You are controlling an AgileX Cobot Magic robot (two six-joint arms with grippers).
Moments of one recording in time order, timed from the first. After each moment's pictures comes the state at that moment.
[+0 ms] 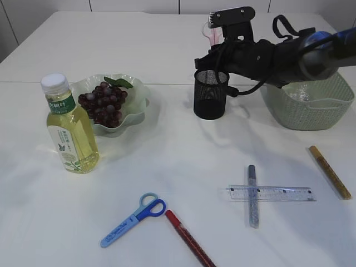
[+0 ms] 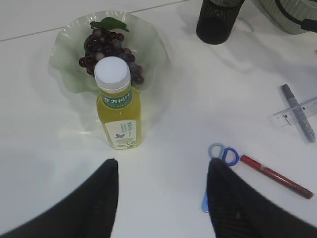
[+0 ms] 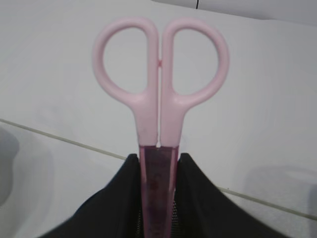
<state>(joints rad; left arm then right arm) -0.41 0.94 -1.02 0.00 0.88 -0.10 0.31 2.20 -1.58 0.46 -0.22 -0.52</state>
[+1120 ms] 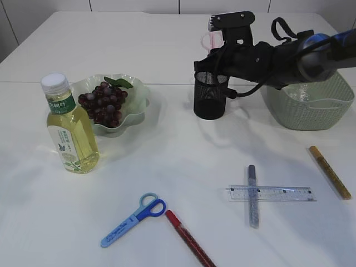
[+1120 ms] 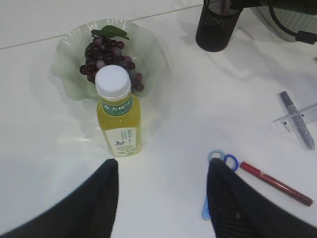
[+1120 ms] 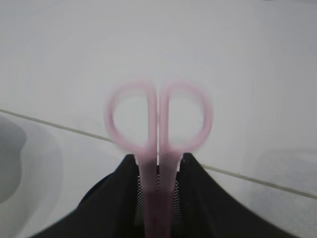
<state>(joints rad) -0.41 0.94 -1.02 0.00 0.85 -0.10 0.31 2.21 -1.58 0.46 -0.20 -0.48</state>
